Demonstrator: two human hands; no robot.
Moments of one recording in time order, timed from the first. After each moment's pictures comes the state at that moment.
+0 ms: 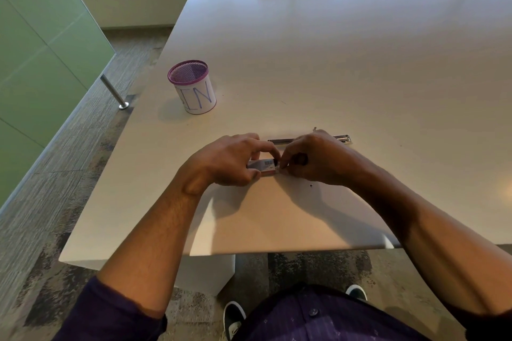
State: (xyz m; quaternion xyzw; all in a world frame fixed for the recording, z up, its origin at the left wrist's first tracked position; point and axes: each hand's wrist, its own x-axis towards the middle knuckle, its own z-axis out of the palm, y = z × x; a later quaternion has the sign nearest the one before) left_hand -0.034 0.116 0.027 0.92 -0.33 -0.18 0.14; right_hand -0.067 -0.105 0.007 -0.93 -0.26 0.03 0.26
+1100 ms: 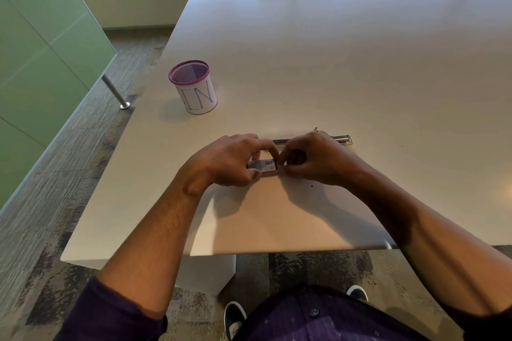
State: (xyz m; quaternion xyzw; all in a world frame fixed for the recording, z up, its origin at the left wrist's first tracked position) left_hand -0.031 0.118 0.021 0.92 -0.32 -0.17 0.15; right_hand -0.066 -0.101 0.001 -0.92 -0.22 0.03 0.32
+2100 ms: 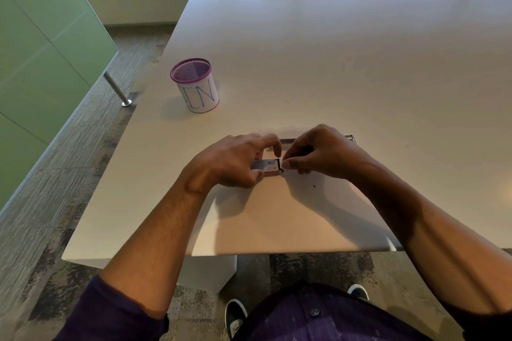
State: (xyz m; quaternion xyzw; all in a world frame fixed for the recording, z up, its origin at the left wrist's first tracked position) left_hand -0.032 0.115 0.019 0.92 -0.32 -0.16 0.15; right_hand -0.060 -0.105 0.003 -0.90 -0.11 0.11 0.40
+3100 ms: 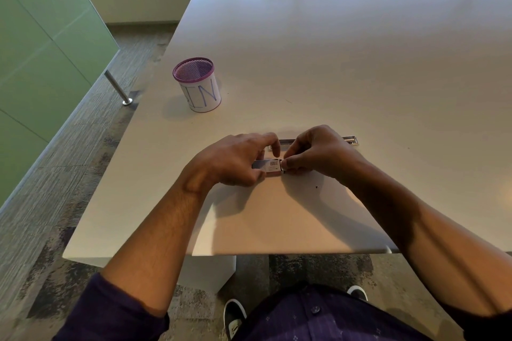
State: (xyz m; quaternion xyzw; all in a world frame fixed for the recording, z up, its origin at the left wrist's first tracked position) left_hand -0.031 0.117 0.023 0.92 -0.31 -0.17 0.16; right_hand -0.061 -0.088 0.009 -0.84 0.03 0.15 0.52
